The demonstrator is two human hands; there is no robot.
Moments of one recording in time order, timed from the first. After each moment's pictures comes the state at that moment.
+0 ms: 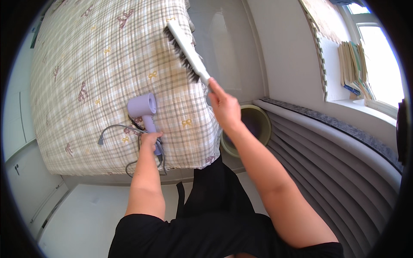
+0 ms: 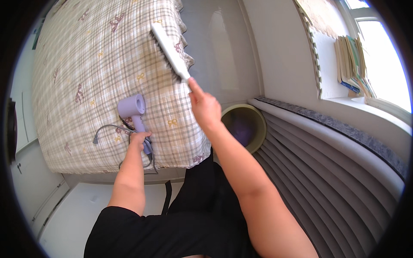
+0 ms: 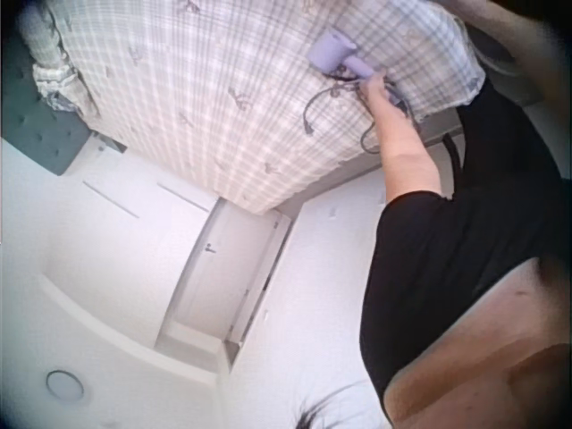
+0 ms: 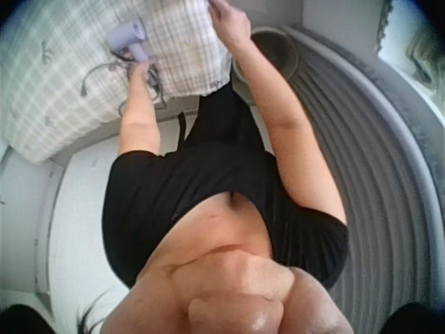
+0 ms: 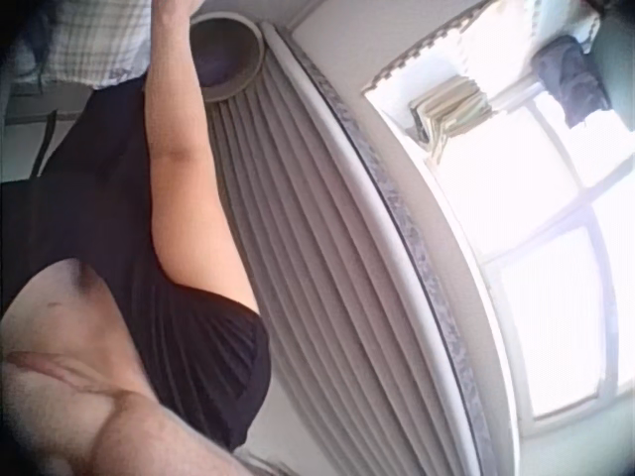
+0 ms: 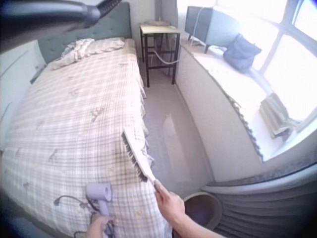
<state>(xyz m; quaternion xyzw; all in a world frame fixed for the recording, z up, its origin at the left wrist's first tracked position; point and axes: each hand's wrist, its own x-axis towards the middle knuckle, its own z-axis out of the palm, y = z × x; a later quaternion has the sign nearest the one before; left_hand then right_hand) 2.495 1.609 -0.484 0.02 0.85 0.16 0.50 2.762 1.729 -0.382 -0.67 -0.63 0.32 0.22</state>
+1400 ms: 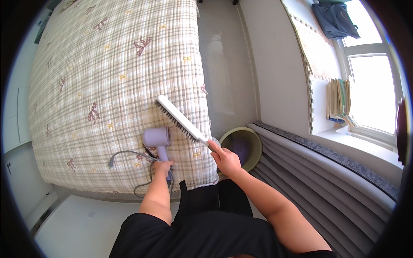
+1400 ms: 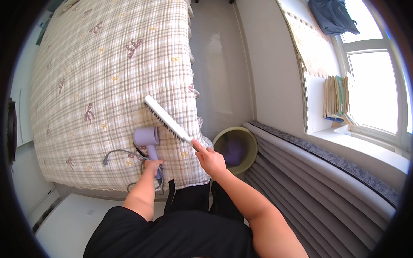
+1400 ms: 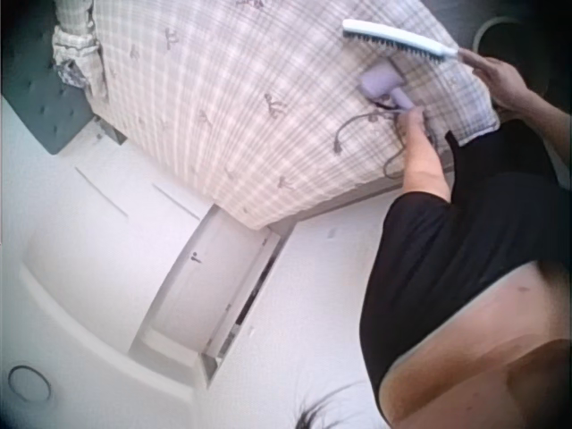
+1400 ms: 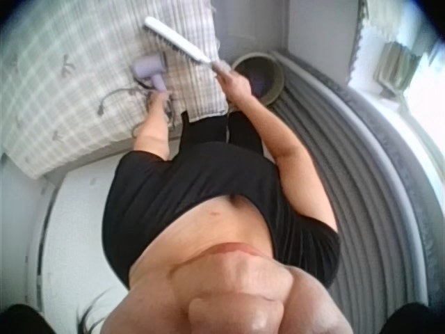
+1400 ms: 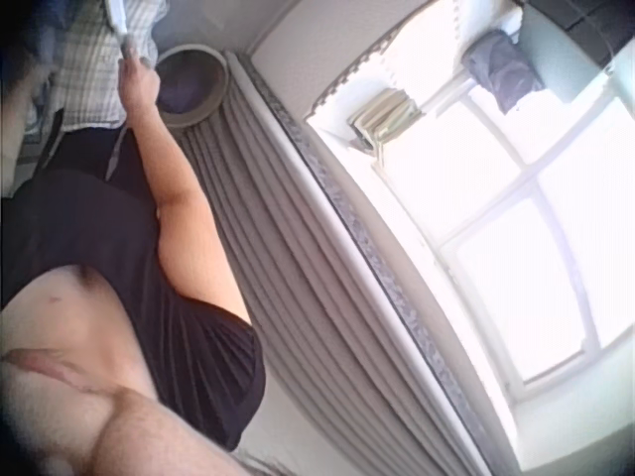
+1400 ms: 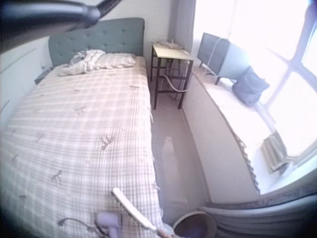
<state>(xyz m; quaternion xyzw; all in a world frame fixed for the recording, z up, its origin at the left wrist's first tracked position) 2.491 1.598 -0.496 0.00 0.87 0.10 0.48 2.749 1.699 -0.351 -0.56 -0.75 0.34 0.08</state>
